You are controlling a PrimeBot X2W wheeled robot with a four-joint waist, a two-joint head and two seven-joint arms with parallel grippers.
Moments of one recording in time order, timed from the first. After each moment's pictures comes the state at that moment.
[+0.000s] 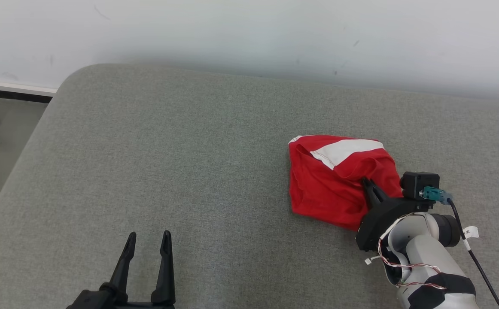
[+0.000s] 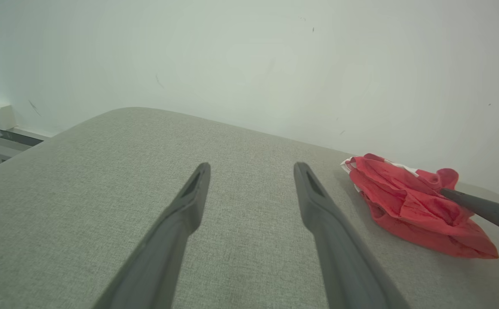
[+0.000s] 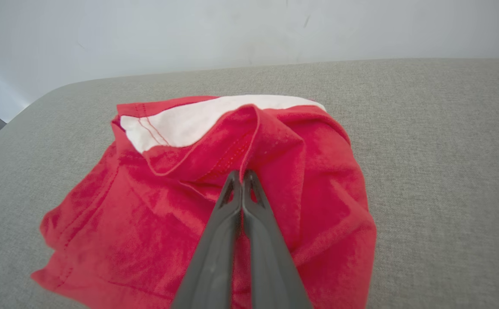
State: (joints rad) left arm 0.01 0.05 -0.15 0.06 -0.31 -0.06 -0.26; right arm -0.55 -0.05 0.06 0.80 0.24 0.13 -0.01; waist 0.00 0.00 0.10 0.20
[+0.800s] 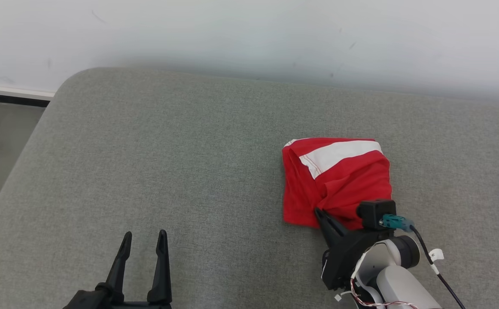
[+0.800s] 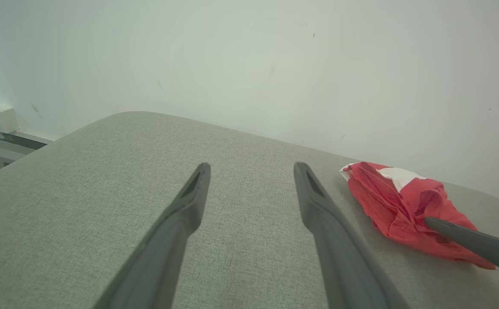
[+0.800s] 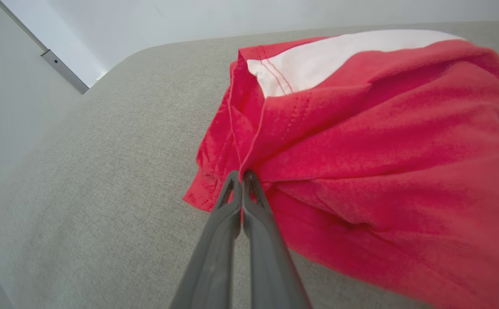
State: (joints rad) left arm 0.01 0.05 -0.14 0.06 -0.31 -0.06 -0.26; right arm -0.39 -0.05 0.31 0.56 0.40 0.13 0.08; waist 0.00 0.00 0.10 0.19
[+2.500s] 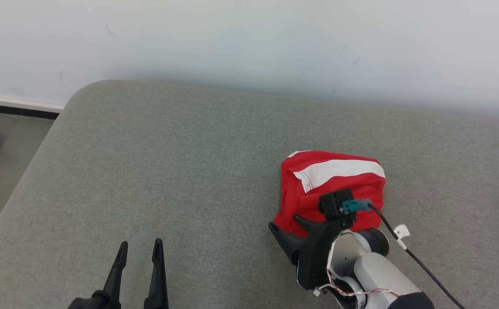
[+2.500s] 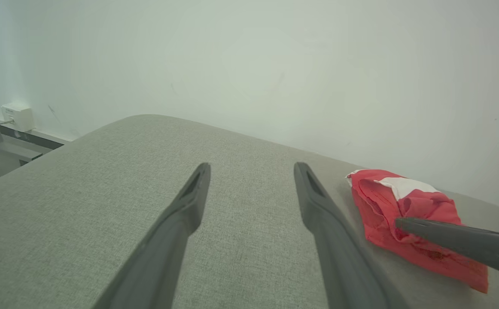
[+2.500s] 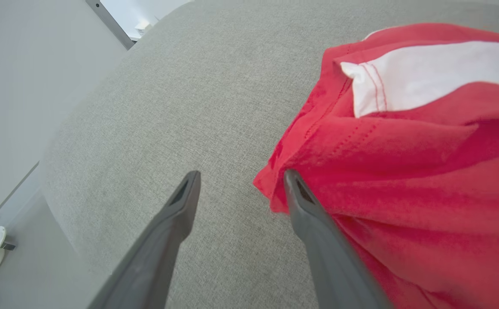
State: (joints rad) left arm 0.04 0.05 -0.13 0.07 -0.32 -0.06 -0.26; right arm -0.48 -0.05 0.48 0.61 0.50 0.13 0.26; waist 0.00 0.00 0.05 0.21
